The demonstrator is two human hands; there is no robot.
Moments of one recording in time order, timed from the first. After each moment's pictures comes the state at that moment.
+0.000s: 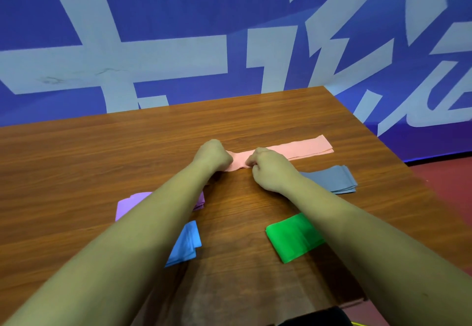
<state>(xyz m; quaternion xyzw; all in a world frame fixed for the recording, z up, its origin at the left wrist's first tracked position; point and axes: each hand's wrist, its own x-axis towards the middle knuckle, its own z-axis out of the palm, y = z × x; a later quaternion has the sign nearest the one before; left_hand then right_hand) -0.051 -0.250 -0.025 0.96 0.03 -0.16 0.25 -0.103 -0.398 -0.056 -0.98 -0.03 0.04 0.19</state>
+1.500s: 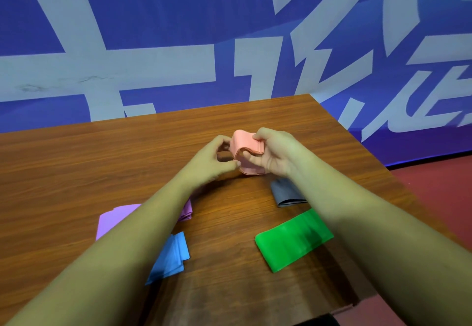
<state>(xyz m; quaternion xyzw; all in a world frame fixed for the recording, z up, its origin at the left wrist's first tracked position) -0.059 -0.238 -0.040 0.79 -0.23 -0.13 0.56 -0.087 -0.415 0.005 -0.51 0.23 0.10 0.82</state>
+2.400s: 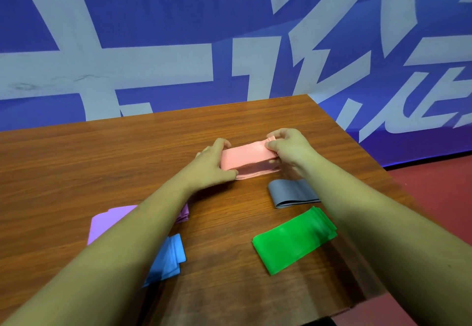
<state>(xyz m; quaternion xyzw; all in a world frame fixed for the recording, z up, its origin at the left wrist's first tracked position) -0.050 -0.240 -0.047 0.90 -0.25 -0.11 0.32 -0.088 -0.451 -0.011 -0.78 0.22 -0.01 0.58</state>
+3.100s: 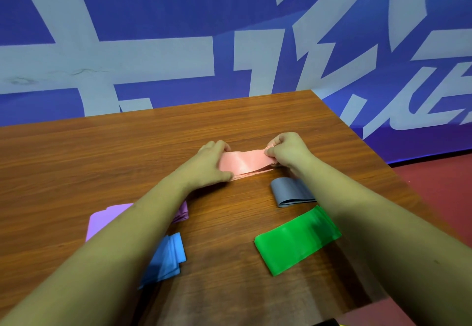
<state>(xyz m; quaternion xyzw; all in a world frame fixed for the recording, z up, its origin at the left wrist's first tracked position) -0.038 -0.235 -0.058 0.92 -0.28 -0.10 0.26 -0.076 -0.451 -0.033 -0.85 0.24 -0.01 0.47</state>
